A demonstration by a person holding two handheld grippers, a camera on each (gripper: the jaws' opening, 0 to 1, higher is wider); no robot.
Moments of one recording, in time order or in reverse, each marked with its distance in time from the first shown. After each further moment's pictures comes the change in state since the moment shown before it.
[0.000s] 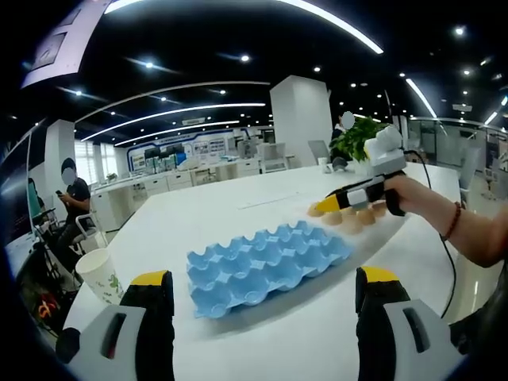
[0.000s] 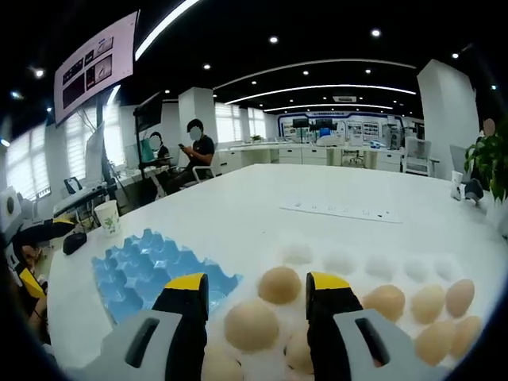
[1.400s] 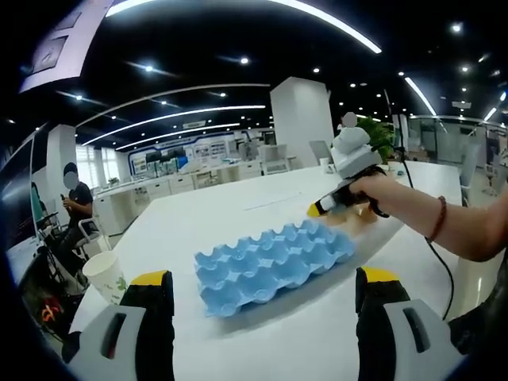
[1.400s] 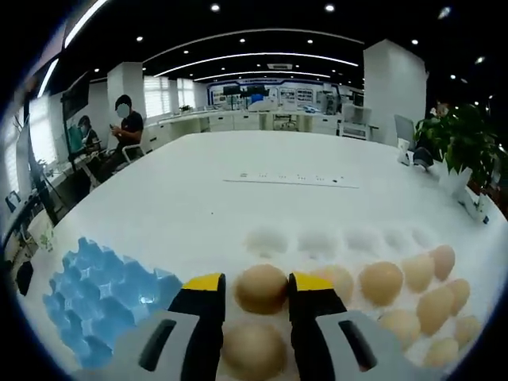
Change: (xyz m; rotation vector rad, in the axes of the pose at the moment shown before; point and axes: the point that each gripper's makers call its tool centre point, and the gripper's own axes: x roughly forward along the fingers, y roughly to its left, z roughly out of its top) left arm -0.009 0.010 -0.005 0.024 -0.012 0.016; right arm 0.028 -0.018 -0.024 0.107 0.196 -0.394
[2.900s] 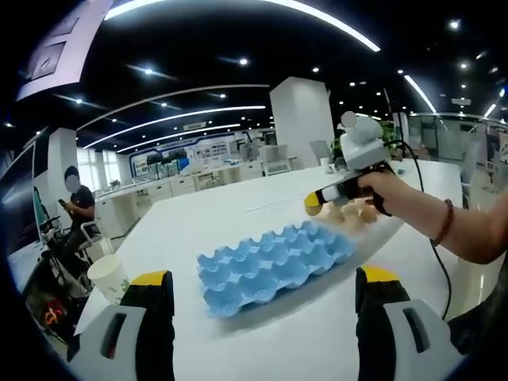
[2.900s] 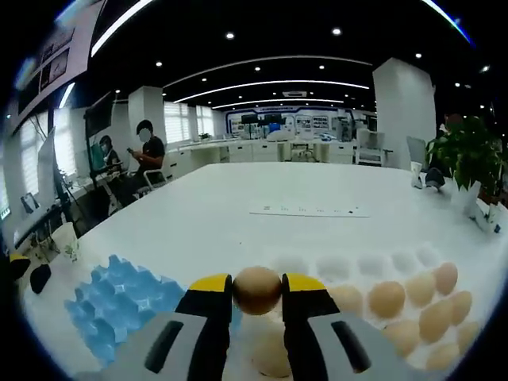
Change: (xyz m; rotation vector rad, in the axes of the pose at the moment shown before) left arm -0.006 -0.001 0.003 0.013 0.000 0.010; right arm -0.026 0.022 0.030 -0.013 -0.179 0.129
